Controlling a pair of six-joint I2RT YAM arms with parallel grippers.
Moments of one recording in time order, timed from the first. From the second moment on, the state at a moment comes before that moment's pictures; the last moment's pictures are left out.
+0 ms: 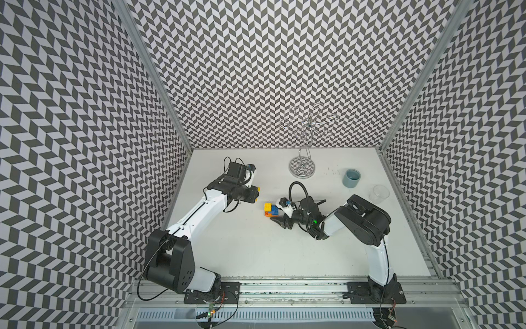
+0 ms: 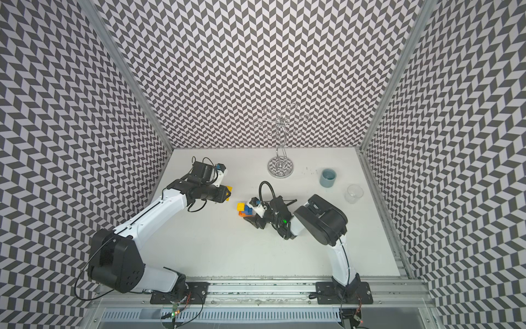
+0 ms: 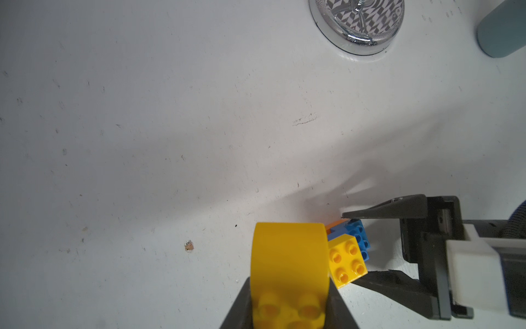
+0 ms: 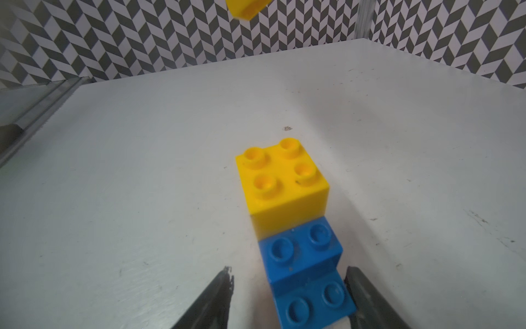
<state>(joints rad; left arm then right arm) -0.33 1.45 1.12 -0.63 0.18 -0.05 0.72 2.08 0.77 0.97 -0.48 -0.15</state>
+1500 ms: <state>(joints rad) -0.31 1.53 1.12 -0.62 0.18 -0.05 0.70 2.28 0.74 1.46 -0.59 0.07</state>
